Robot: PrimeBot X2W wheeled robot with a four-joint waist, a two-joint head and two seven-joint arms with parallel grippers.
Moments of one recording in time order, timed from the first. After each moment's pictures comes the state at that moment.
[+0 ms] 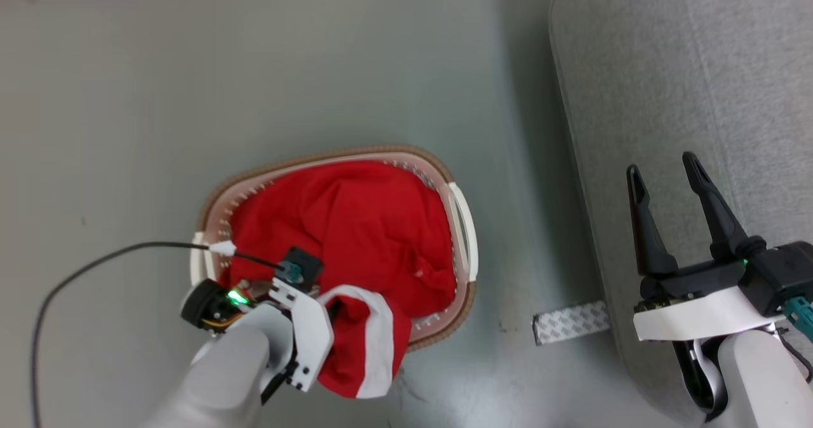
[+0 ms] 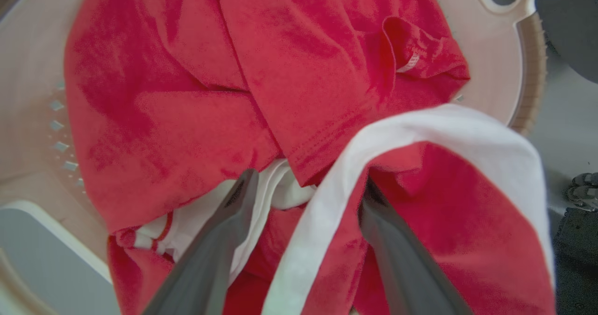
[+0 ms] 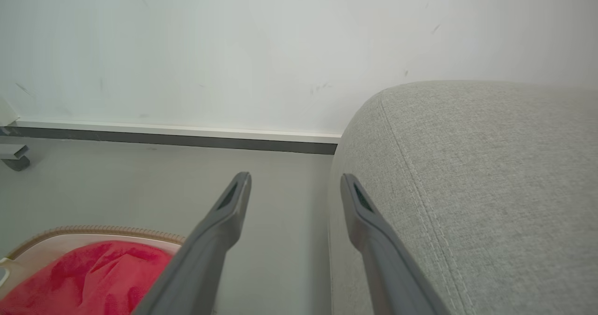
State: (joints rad) left arm -0.72 0.15 -0.67 1.02 -0.22 -0.13 0.07; right arm -0.38 -0.10 0.13 0.19 0.21 0.13 -0.26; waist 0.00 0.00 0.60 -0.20
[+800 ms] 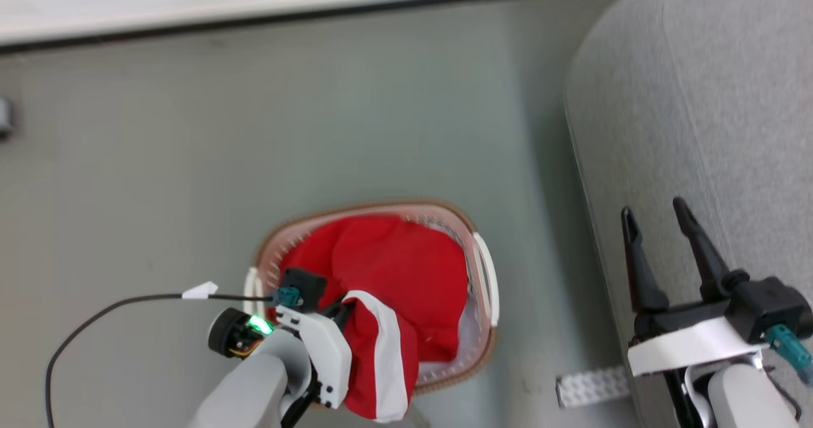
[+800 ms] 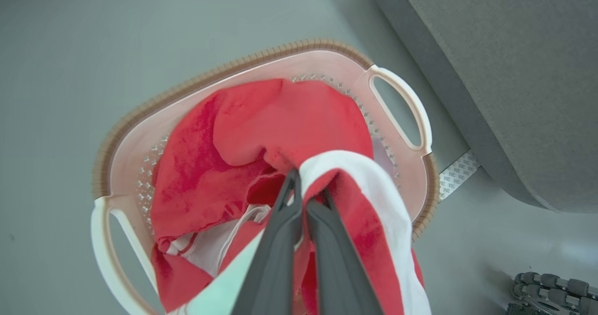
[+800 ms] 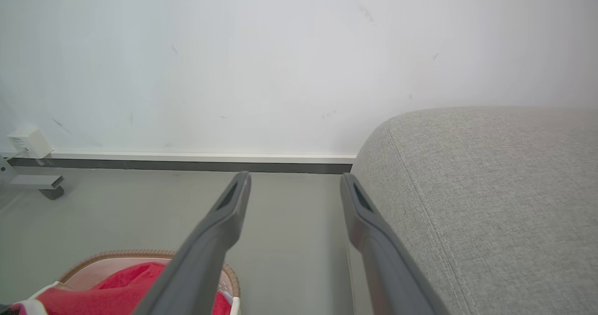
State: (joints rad) left arm -0.68 0.11 -0.68 1.03 -0.40 -0.13 -0.13; right arm -0.32 -0.08 0.11 0.25 0.22 0.13 -0.26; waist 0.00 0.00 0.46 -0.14
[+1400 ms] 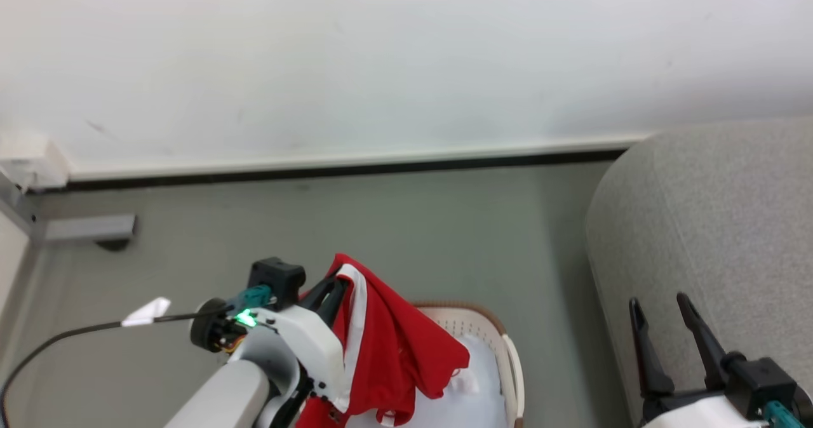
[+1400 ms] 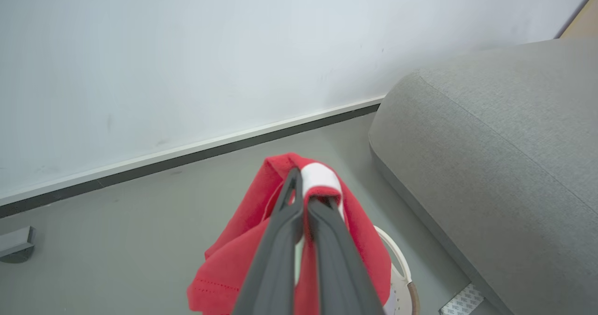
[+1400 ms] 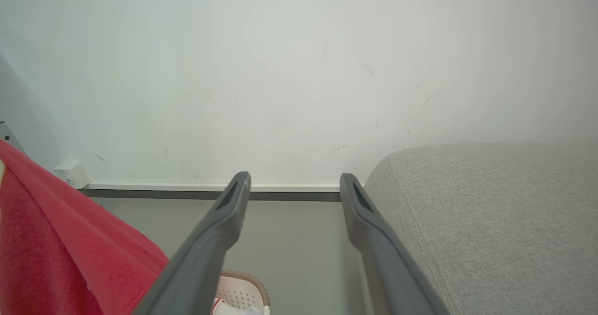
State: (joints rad) left arm -0.49 0.26 -0.61 0.45 -0.48 -0.01 -0.02; right arm -0.13 -0.06 0.08 0.29 0.22 0.13 -0.26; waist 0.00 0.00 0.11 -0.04
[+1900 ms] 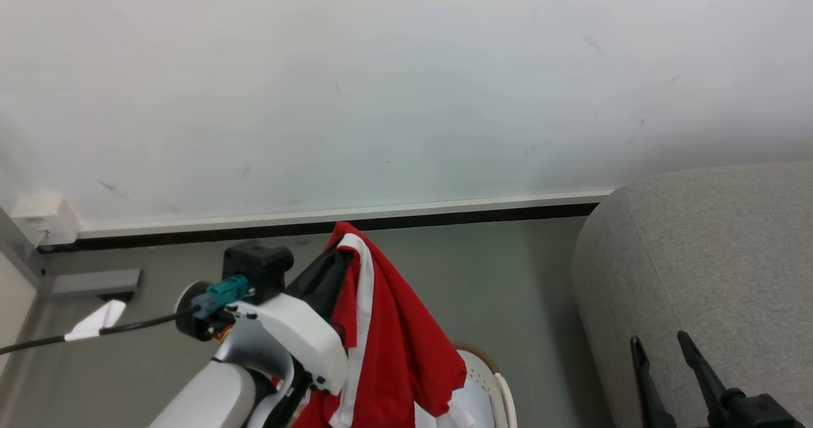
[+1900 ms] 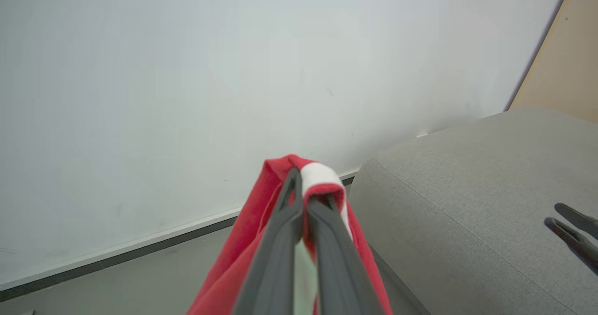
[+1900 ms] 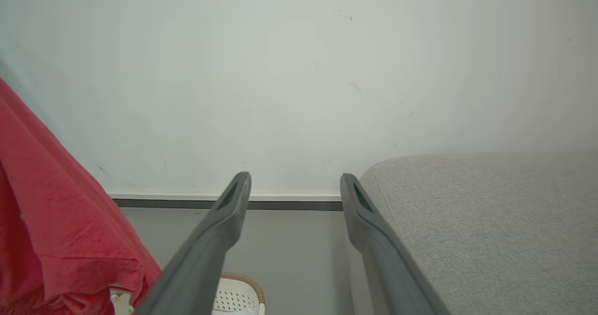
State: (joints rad) left arm -0.39 0.35 -0.55 0.00 -0.51 0.12 0.11; right arm -0.03 -0.06 0.06 0.28 0.21 0.13 -0.26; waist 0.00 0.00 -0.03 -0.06
